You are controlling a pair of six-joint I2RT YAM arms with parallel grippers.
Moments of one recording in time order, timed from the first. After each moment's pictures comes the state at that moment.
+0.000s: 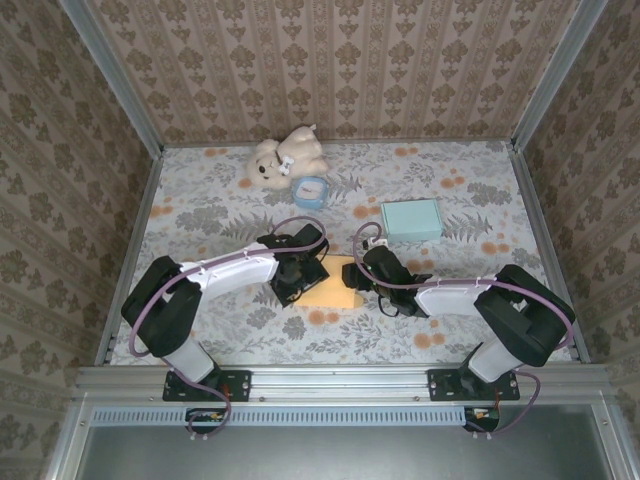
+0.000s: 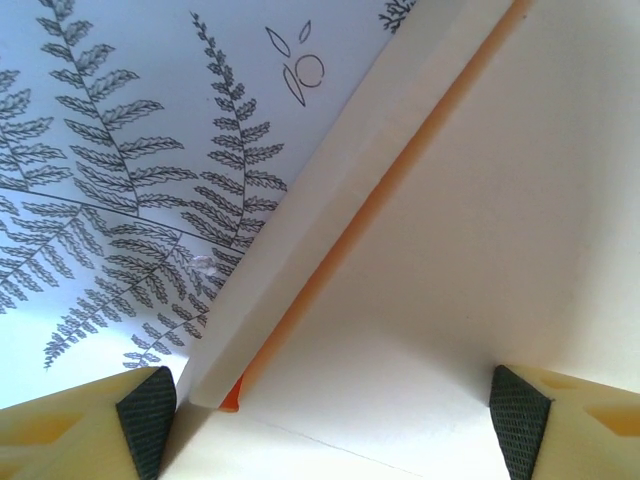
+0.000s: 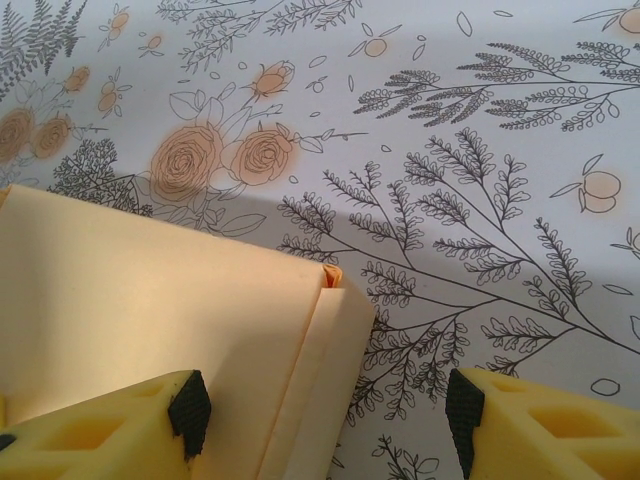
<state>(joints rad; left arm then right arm) -0.85 1.62 1.00 -0.70 0.01 -1.35 0.74 1.54 0.55 0.27 0.18 0.60</state>
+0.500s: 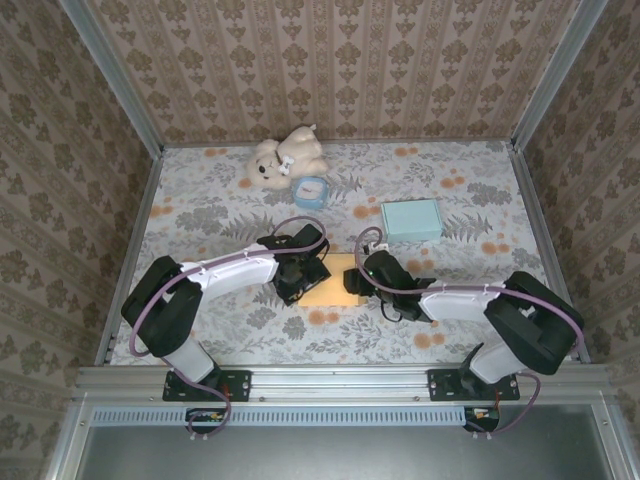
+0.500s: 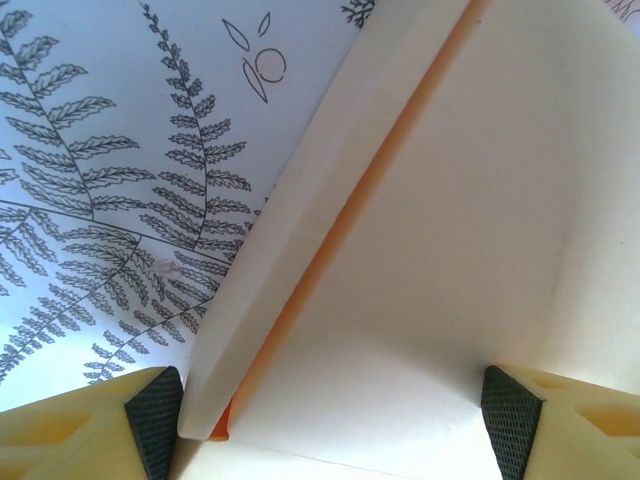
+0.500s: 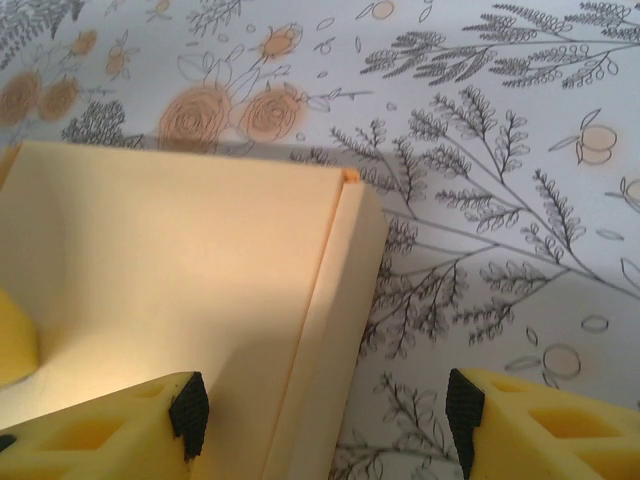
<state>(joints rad) -0.85 1.62 0.99 -0.65 0.02 -1.35 0.77 1.46 0.52 0.20 0.18 0.60</state>
